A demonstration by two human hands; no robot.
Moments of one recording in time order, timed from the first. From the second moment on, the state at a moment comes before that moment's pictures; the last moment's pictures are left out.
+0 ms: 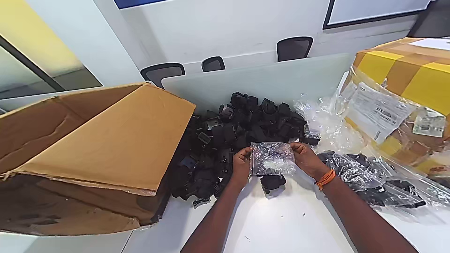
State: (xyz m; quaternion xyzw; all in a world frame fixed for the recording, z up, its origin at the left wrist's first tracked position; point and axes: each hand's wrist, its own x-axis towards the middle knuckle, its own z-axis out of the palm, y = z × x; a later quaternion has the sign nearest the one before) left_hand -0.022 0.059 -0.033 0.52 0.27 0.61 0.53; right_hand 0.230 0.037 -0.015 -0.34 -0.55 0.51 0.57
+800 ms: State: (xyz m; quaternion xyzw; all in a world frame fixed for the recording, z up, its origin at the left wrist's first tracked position) left_hand -0.019 0.055 -0.029 0.53 0.28 0.59 0.54; right_hand 0.231 0.048 -0.028 -0.50 -0.64 0.17 0.56
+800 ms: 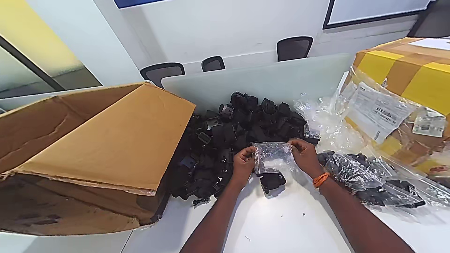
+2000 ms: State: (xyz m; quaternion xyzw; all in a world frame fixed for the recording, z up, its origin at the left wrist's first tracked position) left_hand -0.015 0.062 -0.042 0.62 0.42 0.60 0.29; right_hand 0.216 0.014 -0.003 -0.37 -0.83 0.04 0.41
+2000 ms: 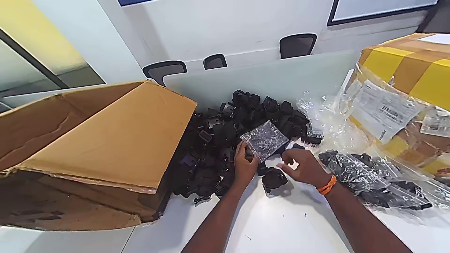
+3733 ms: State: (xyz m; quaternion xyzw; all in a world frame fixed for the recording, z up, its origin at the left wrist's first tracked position) left_hand -0.011 0.028 -0.022 0.82 0.24 0.51 0.11; right_hand 0.179 0.013 -0.021 -0.42 -0.73 0.16 0.52
